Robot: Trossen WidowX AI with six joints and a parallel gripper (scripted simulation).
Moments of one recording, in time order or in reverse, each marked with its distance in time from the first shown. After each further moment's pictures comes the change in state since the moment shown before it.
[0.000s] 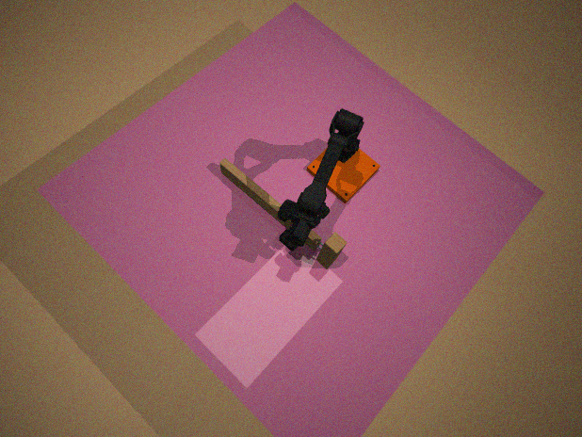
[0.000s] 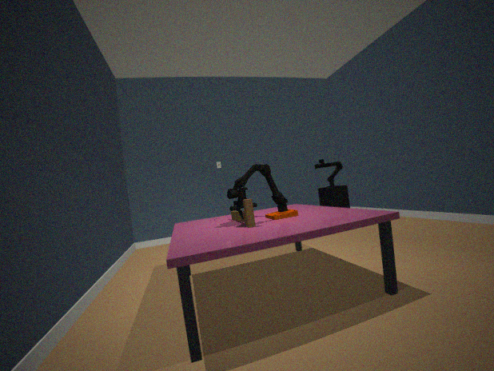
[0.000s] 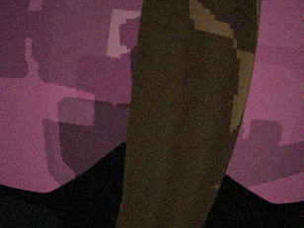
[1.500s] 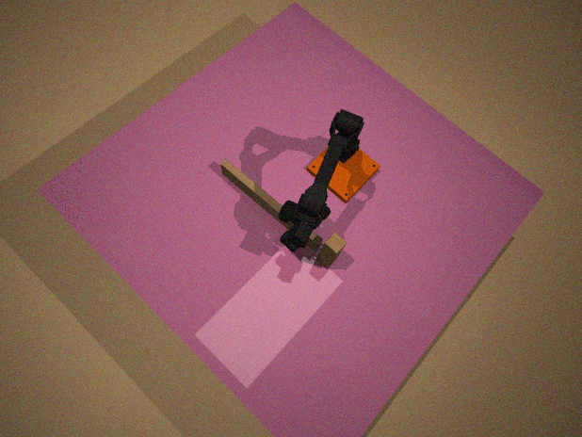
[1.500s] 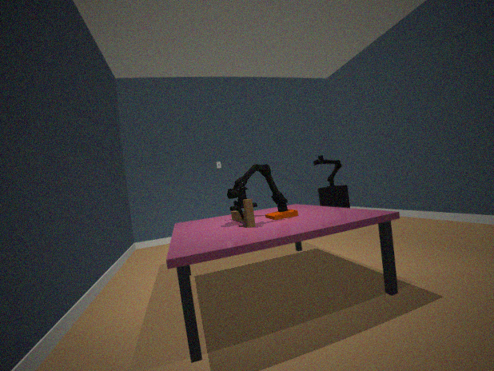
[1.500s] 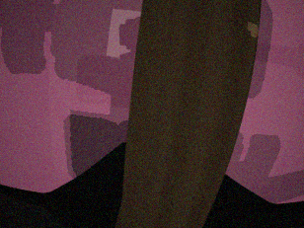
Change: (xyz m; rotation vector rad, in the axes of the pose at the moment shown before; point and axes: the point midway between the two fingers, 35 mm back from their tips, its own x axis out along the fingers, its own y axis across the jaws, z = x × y) arm 0.000 0.000 -0.004 0.000 0.000 0.000
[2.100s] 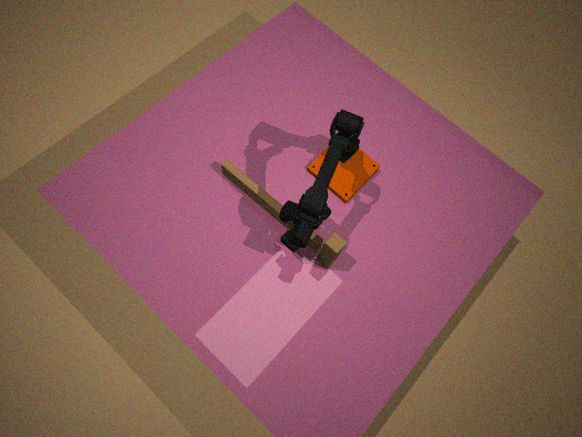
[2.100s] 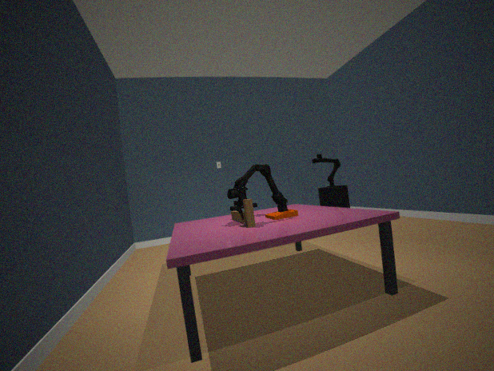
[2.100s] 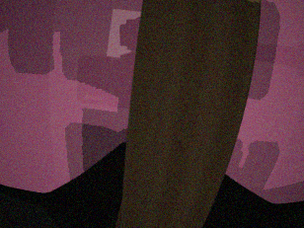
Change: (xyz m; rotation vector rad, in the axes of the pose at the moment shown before) arm 0.001 0.000 -0.002 0.000 -0.001 0.002
